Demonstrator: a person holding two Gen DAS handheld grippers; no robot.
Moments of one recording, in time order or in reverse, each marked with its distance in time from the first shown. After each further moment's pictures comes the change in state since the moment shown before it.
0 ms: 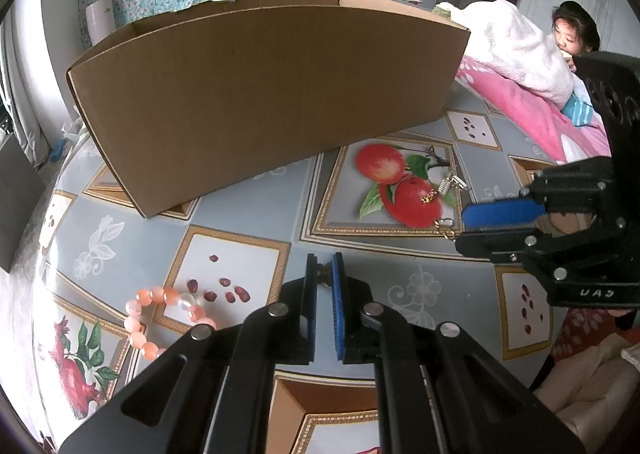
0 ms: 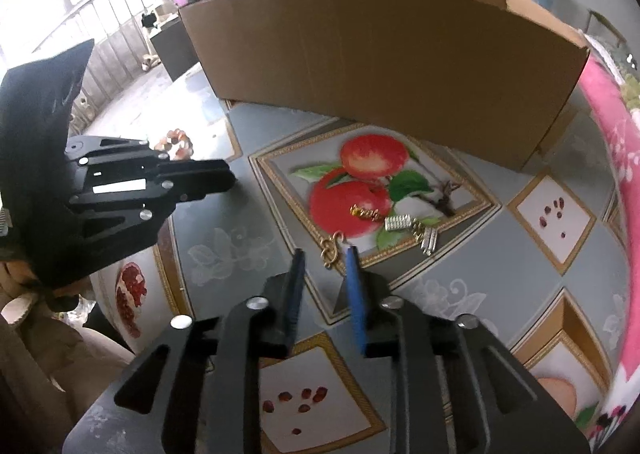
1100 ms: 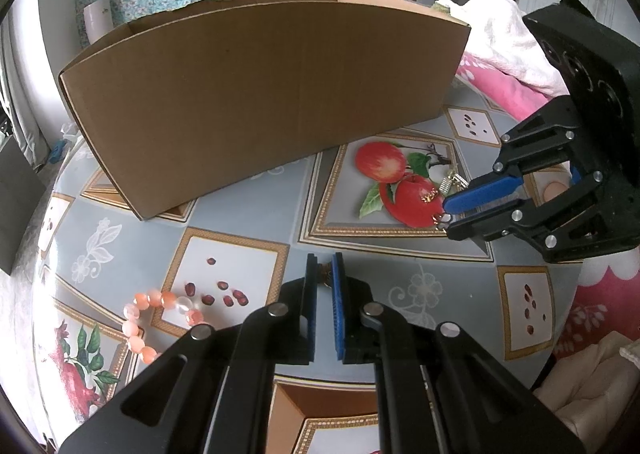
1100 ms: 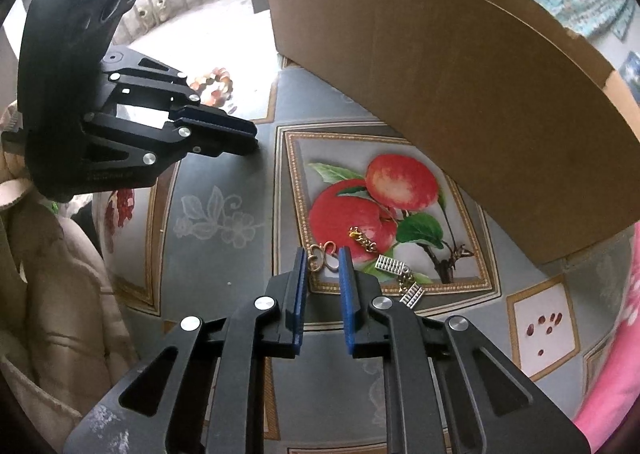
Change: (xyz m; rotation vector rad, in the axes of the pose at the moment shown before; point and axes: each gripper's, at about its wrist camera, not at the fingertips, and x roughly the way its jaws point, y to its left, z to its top) left arm 0.004 -0.001 0.002 0.009 0.009 0.002; right arm 0.017 -0.004 0.019 -0.382 0.113 0.118
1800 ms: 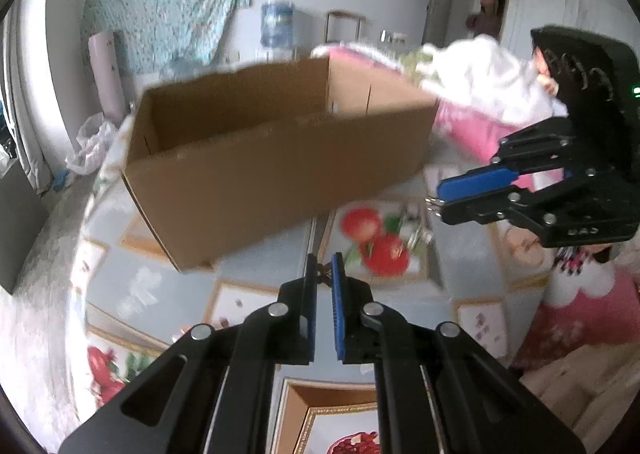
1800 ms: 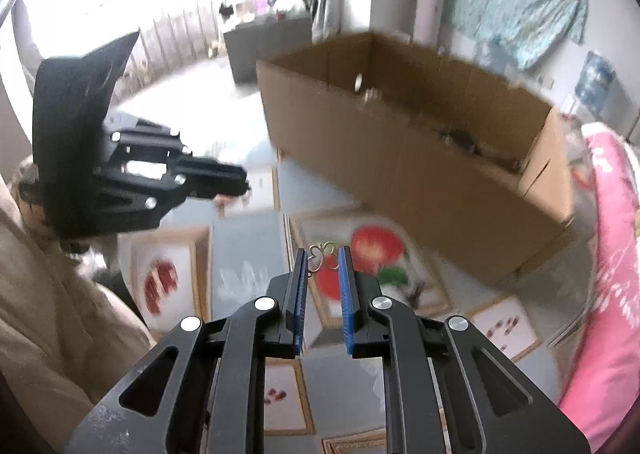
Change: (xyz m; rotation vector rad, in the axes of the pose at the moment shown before) left arm -0.069 0.004 0.024 0.011 -0.165 -0.027; right arm -0.099 -0.002 0.015 0.097 -0.267 -0.037
